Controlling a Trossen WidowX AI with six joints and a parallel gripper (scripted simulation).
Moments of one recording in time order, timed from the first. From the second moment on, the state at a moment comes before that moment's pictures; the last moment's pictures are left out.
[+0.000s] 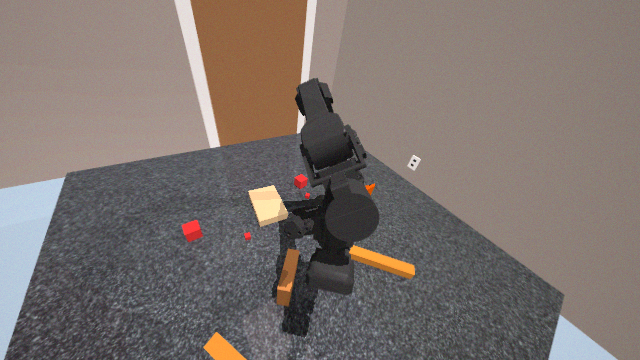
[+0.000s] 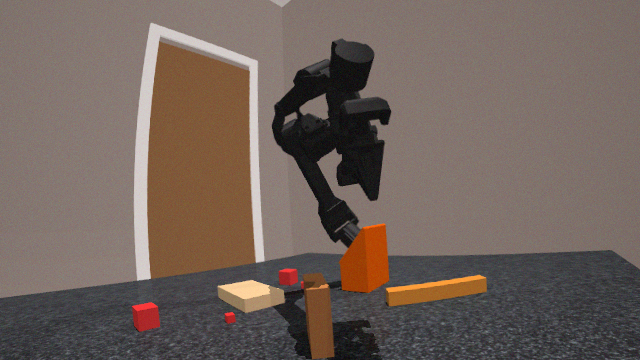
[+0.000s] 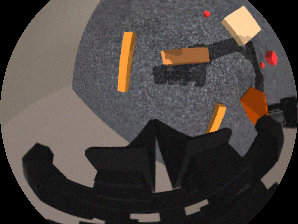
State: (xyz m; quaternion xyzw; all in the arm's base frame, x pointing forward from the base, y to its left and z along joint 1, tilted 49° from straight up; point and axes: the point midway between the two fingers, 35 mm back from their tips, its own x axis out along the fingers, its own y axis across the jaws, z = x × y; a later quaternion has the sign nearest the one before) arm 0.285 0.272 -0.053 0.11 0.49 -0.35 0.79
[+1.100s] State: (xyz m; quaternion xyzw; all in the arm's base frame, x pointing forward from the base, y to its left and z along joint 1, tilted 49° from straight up) arm 0.297 0.135 -0.096 -0.04 0.48 -0.47 0.74
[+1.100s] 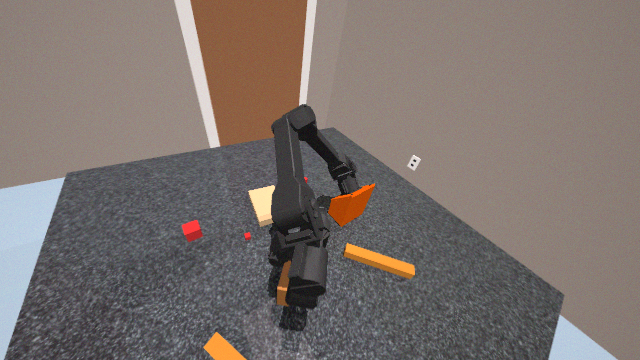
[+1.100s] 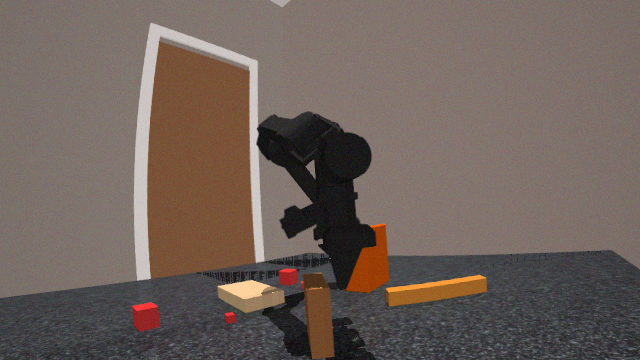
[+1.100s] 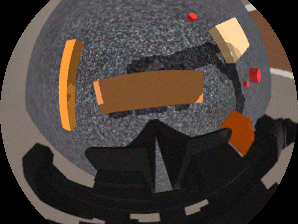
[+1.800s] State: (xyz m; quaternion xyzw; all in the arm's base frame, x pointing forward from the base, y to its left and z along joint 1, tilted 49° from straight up) arm 0.309 0.130 -0.089 -0.04 0.48 -0.47 0.74
